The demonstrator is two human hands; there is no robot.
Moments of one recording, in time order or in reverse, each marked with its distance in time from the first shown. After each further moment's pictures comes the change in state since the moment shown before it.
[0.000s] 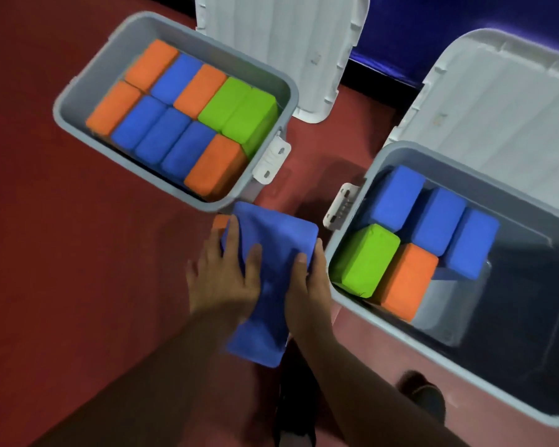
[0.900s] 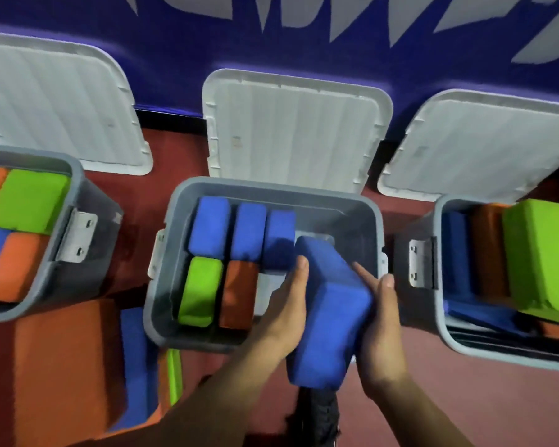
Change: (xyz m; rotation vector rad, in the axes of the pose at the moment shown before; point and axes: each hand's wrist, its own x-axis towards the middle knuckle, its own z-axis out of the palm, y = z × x) left_hand -0.114 0.363 0.074 -0.777 -0.880 -0.039; right_hand -0.036 -0.030 -0.381 0.641 0.395 0.199
